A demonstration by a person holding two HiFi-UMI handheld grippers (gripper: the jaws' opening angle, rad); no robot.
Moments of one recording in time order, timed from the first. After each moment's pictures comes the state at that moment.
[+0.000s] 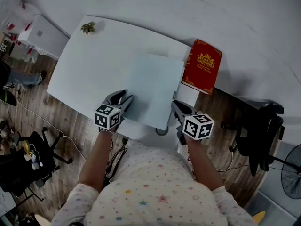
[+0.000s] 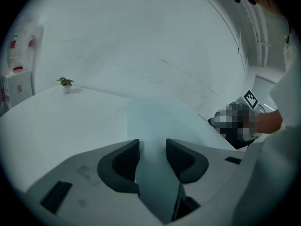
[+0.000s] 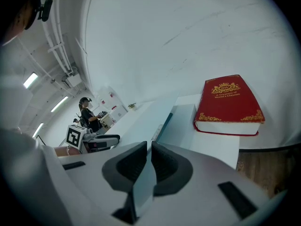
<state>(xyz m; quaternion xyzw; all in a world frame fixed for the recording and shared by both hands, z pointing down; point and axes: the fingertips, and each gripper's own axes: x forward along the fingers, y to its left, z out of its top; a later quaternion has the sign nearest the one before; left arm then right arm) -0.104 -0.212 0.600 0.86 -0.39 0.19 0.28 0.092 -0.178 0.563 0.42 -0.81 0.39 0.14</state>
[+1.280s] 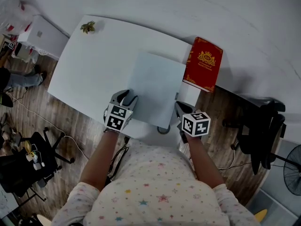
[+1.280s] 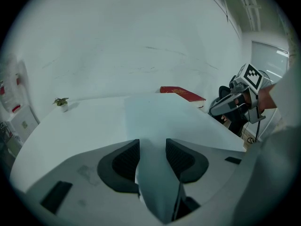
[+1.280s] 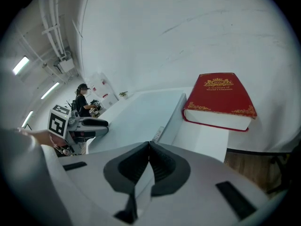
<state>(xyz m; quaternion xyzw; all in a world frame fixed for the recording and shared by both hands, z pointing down) -0.086 -0.206 0.611 0.84 -0.39 0.31 0.19 0.108 -0.170 0.606 0.45 -0.78 0.37 0.22</state>
